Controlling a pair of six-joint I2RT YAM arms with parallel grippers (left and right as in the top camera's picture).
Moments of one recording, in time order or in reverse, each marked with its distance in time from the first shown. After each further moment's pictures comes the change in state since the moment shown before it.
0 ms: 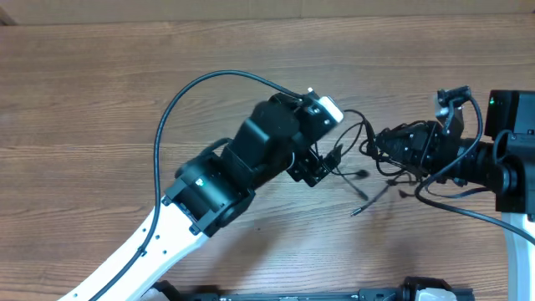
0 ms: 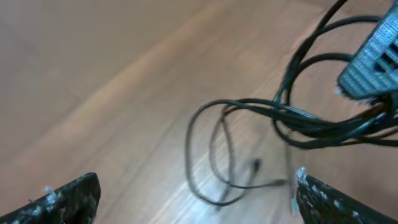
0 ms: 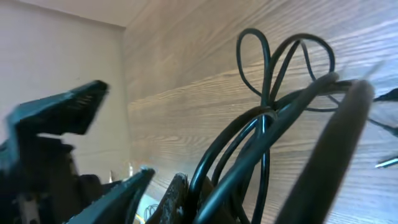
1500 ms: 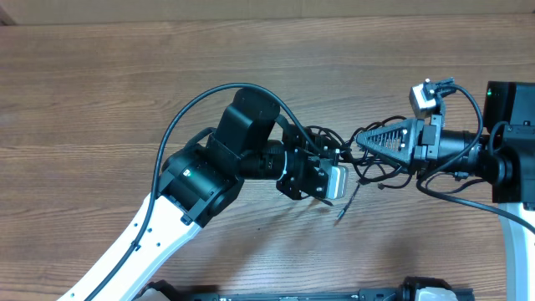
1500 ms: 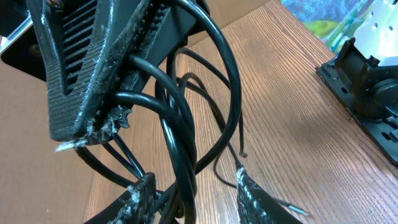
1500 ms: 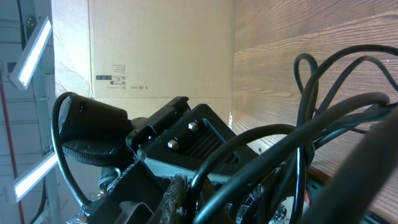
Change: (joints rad) left arm 0.089 0.000 0.003 -0.017 0.665 0.814; right arm 0.006 0.033 -0.001 0.063 -0.513 0.090
